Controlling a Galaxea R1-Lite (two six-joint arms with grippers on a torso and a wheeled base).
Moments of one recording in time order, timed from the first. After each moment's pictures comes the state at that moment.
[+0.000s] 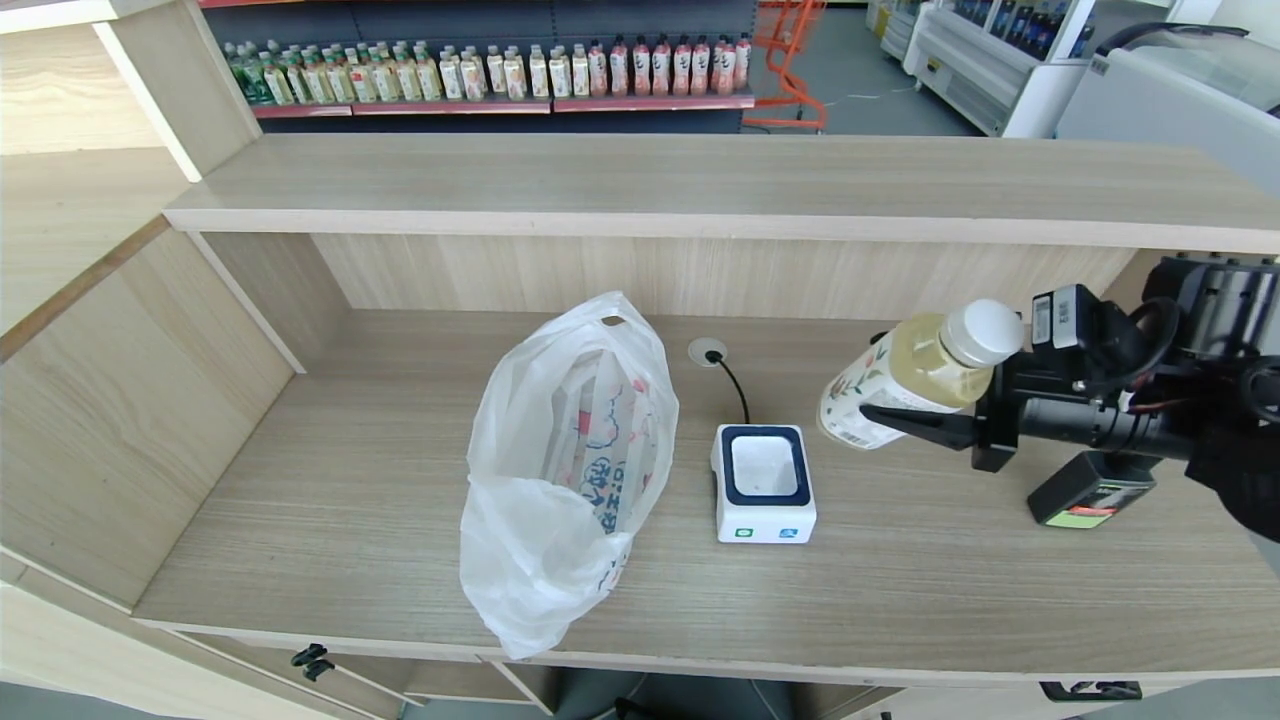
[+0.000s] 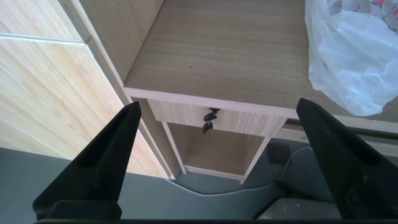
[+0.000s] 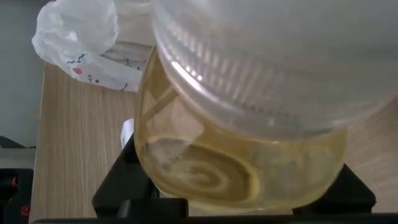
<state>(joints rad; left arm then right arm) 0.00 0.00 0.00 0.05 0.13 0.00 0.11 1.72 -0.81 -0.77 0.99 -0.80</state>
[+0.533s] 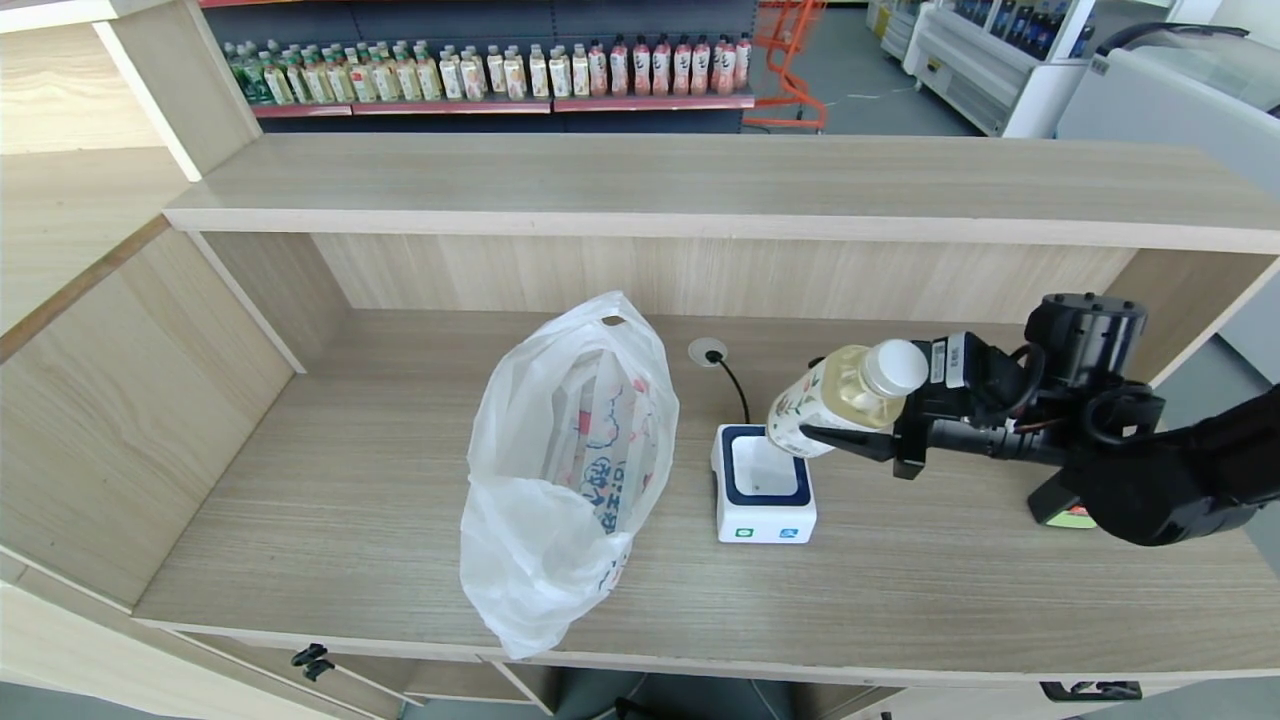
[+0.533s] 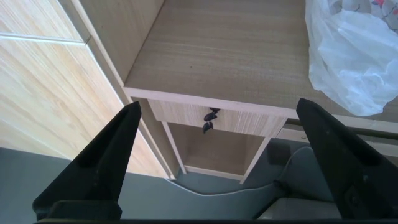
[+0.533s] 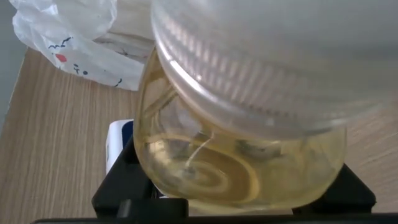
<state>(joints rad) 0.00 0.00 0.00 0.05 0.13 0.00 0.17 1.94 -0.87 -0.97 1.01 -0.81</state>
